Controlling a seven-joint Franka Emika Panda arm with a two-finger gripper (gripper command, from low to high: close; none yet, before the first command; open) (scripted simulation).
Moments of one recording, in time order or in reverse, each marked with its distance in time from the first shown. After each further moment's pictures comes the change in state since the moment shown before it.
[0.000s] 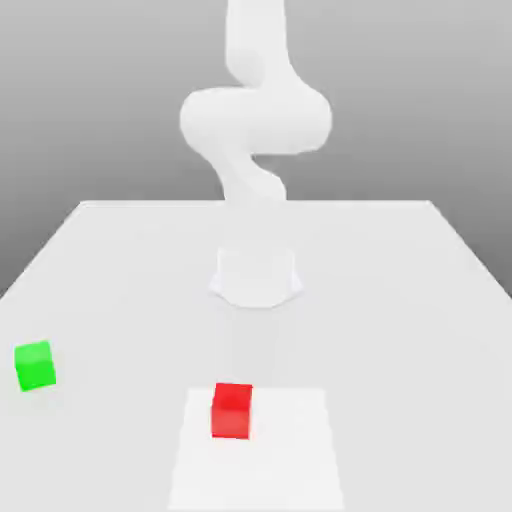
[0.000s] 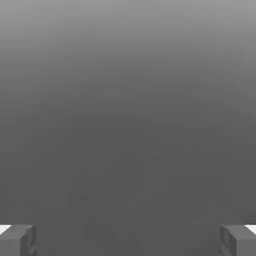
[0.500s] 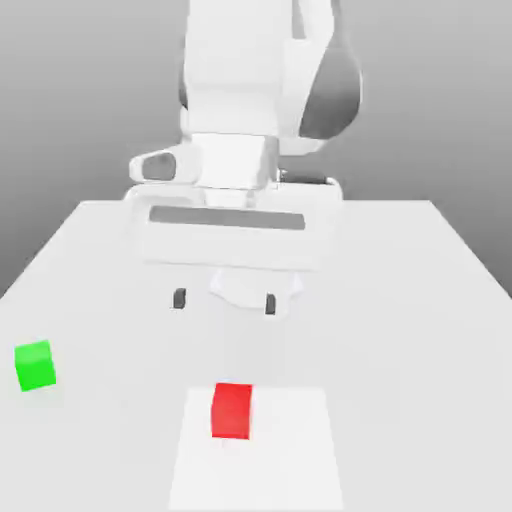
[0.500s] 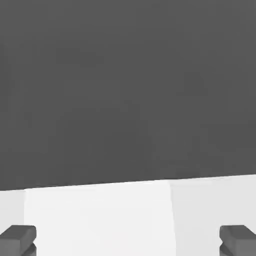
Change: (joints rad) arm -0.058 0.565 -0.014 -0.364 -0.043 0.354 0.021
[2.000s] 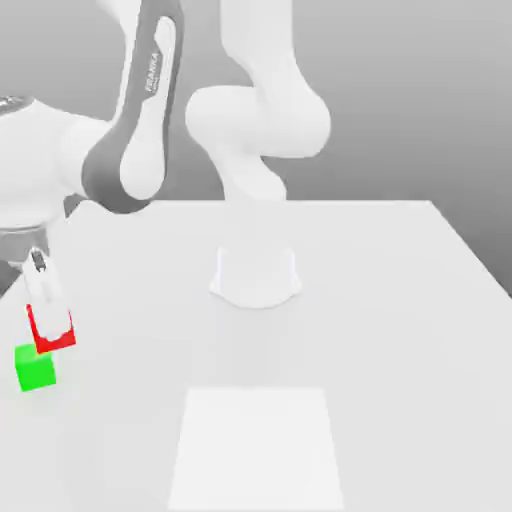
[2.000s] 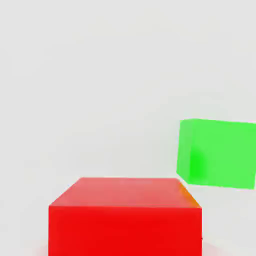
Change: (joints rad) arm -0.391 0.151 -0.392 0.065 0.055 -0.056 0.367
